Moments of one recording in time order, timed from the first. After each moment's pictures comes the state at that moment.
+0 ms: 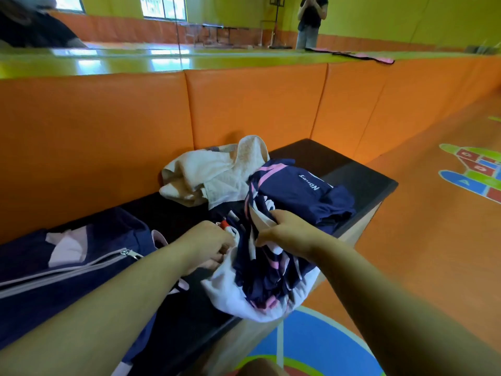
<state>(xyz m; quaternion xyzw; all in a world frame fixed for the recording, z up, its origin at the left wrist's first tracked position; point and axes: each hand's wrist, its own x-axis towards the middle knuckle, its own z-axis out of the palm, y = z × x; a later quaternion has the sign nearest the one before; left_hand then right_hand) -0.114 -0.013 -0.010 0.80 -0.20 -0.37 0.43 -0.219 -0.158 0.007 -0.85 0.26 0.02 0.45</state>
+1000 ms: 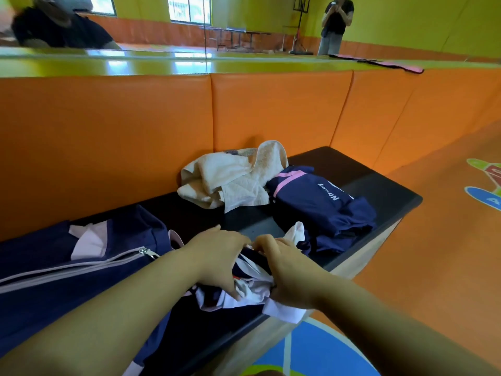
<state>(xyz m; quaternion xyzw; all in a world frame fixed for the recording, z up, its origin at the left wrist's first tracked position) -0.100 -0.002 -0.024 0.82 -0.56 -0.09 -0.01 -0.229 -0.130 -0.021 -0.99 -0.02 0.00 0.15</state>
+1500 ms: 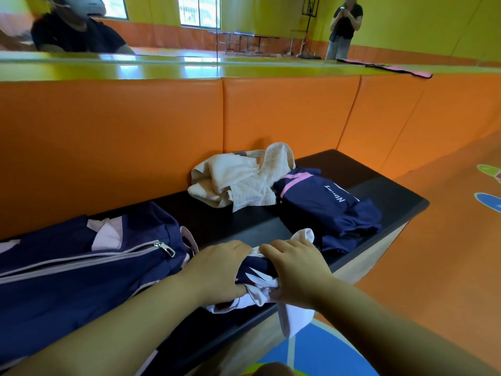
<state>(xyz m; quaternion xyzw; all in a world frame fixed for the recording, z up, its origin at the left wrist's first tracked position) -0.129 0.029 -0.038 0.84 -0.53 -0.04 0.14 -0.229 -0.128 -0.039 -1.00 0.00 -0.04 -0.04</state>
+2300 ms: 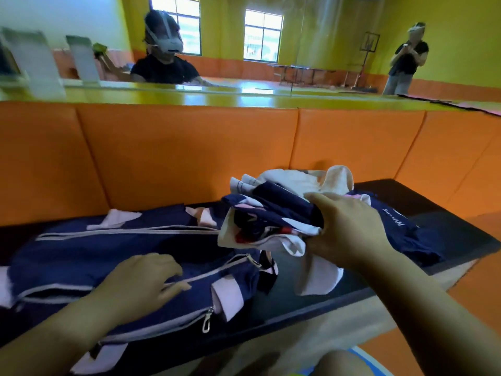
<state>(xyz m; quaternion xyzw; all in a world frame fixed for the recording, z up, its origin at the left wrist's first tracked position) -0.138 0.290 -0.030 0.90 -0.41 0.12 0.08 -0.238 -0.029 0.075 -0.96 -0.02 -0.27 -0.04</state>
